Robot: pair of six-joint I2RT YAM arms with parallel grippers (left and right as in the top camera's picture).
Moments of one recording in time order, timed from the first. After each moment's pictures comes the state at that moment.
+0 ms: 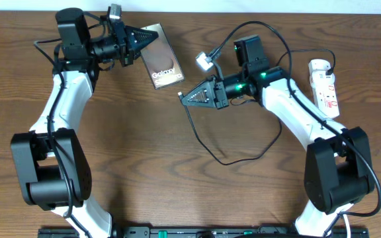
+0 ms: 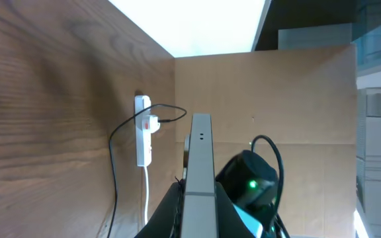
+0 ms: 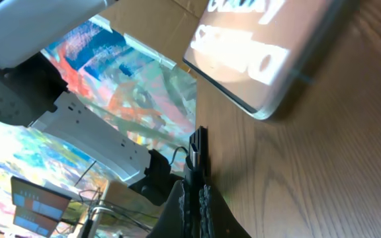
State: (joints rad) left arm 0.07 1.87 1.38 0.10 1.23 -1.09; right arm 0.37 1.89 1.38 -0.38 -1.43 0.06
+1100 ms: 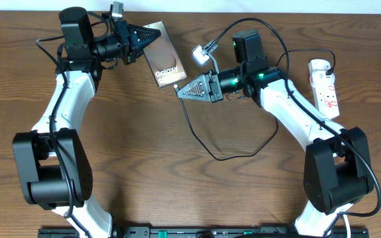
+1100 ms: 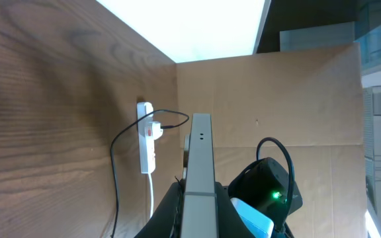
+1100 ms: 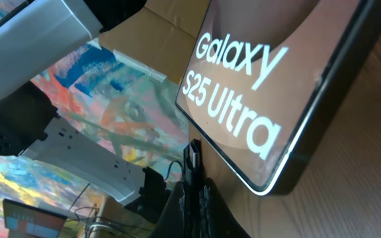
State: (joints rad) left arm 0.06 1.87 1.38 0.13 1.20 -1.09; right arm 0.38 1.89 1.38 -0.21 -1.37 0.28
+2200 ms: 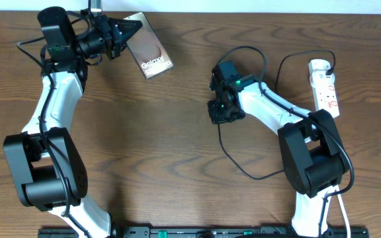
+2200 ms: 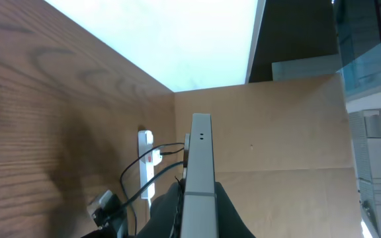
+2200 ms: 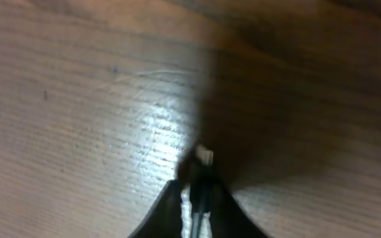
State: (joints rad) left arm 0.14 1.87 1.38 0.23 1.18 -1.16; right arm 0.46 2.06 1.38 -0.72 -0.16 0.26
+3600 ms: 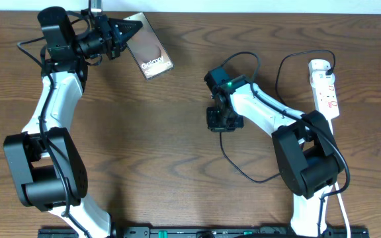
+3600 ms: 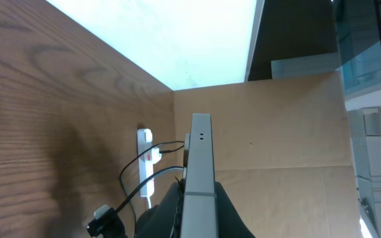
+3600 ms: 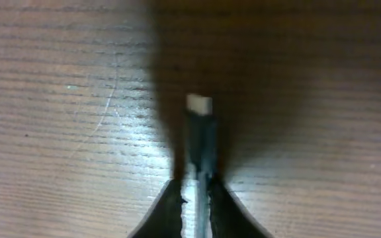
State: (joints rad) left arm 0.14 1.87 1.38 0.24 1.19 -1.16; right arm 0.51 2.07 1.41 -0.89 -0.13 0.48
